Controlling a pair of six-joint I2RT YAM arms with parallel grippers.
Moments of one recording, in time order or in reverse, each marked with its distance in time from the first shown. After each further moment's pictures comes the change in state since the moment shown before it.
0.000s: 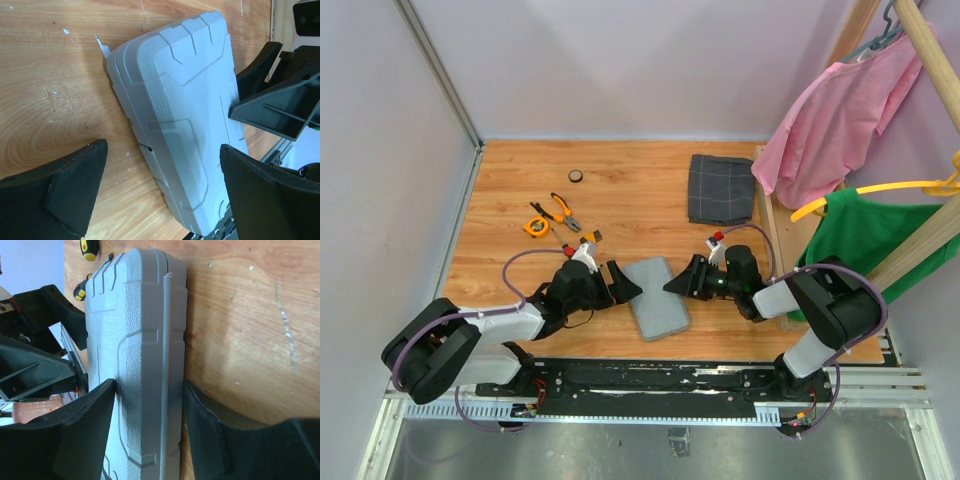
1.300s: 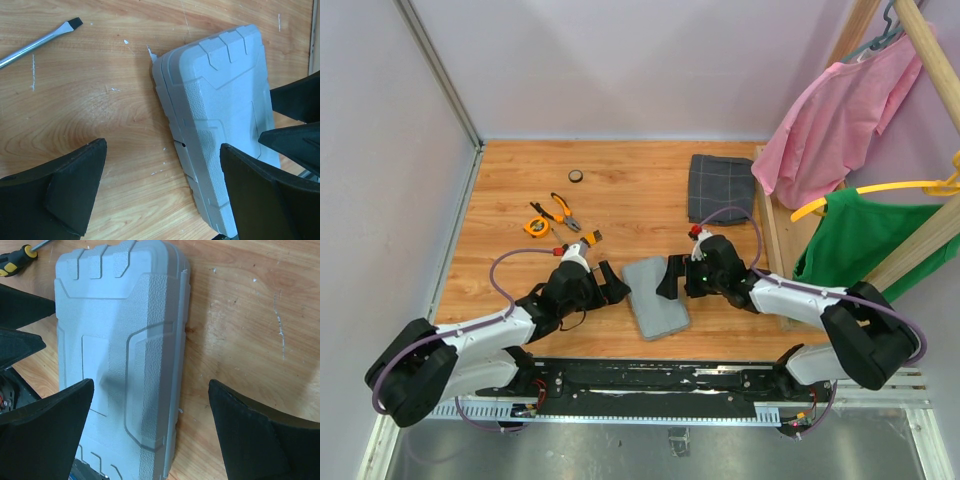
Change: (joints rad) left arm 0.000 -0.155 0.014 -0.235 -0.164 0.062; right arm 0.187 -0.230 0.230 -0.628 0.320 -0.269
